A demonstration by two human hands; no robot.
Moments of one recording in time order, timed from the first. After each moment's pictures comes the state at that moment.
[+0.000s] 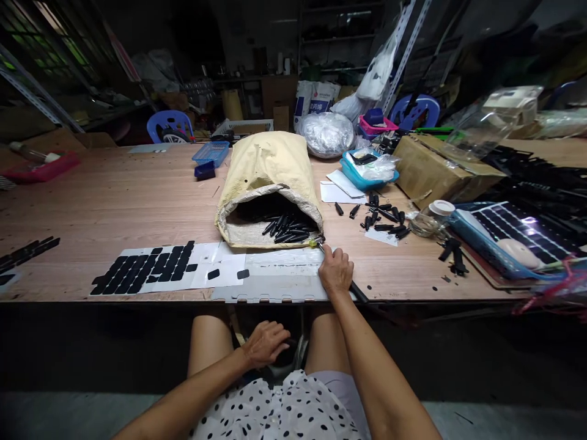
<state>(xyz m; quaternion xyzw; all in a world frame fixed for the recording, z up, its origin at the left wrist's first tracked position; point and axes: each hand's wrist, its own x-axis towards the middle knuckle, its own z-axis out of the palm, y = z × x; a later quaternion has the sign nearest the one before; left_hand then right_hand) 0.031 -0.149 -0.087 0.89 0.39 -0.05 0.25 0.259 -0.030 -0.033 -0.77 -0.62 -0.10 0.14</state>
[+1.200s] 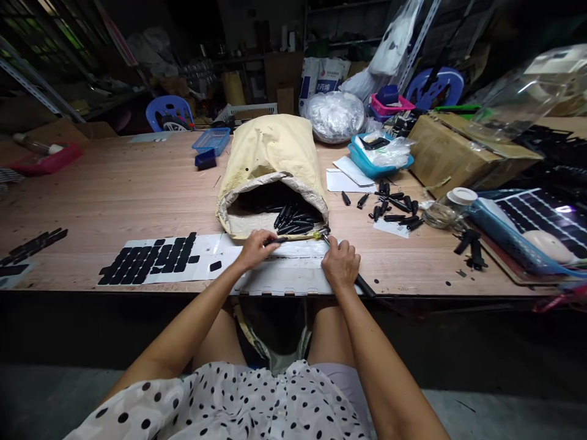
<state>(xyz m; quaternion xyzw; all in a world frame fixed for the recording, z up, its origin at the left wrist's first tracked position) 0.021 0.016 0.013 0.76 0.57 0.23 0.23 0.257 -0.032 -0.033 -0.77 -0.61 -0.10 0.15</state>
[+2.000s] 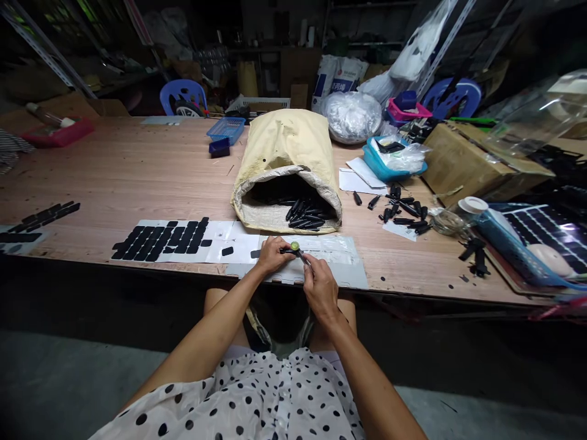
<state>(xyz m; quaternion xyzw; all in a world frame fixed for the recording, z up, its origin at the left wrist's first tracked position) 0.046 -0.024 -0.012 0.71 0.60 0.22 0.29 0.204 -0.100 -0.025 -0.60 -0.66 0.14 0.42</state>
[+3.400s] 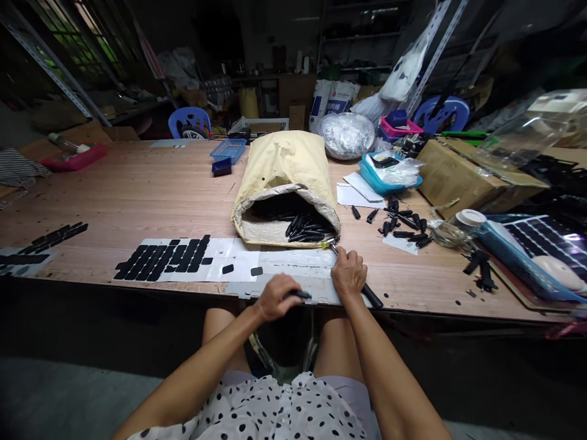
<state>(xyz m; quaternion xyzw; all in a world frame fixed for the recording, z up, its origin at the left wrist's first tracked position) 0.038 -0.078 -0.028 0.84 0.42 0.22 0.28 0.258 -0.023 -0.031 -0.77 -0.61 -0.07 0.17</state>
